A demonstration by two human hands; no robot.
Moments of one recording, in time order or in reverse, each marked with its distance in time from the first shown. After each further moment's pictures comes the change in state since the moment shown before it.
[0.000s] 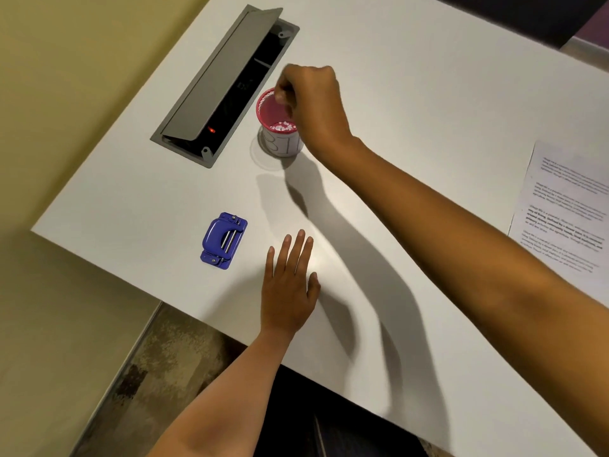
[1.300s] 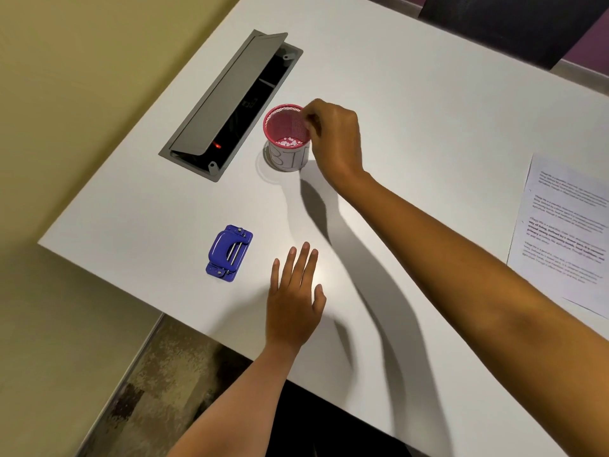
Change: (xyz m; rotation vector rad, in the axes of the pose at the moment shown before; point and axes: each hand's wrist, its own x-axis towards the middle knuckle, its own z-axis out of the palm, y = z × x) left_hand 0.000 0.002 -0.001 -0.004 0.004 -0.009; right_hand -0.017 0.027 0.013 0.000 0.121 0.094
